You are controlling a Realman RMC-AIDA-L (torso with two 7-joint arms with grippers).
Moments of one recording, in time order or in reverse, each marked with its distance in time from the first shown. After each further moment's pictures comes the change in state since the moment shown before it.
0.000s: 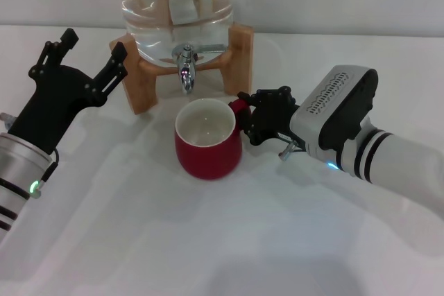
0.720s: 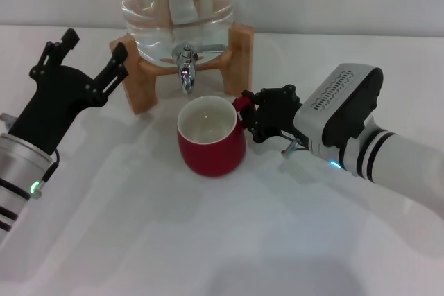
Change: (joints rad) left arm 0.001 -0.002 -0.001 0.000 0.000 -0.001 -0.001; right arm -0.006 0.000 0.004 -0.003 0.025 -0.001 -0.003
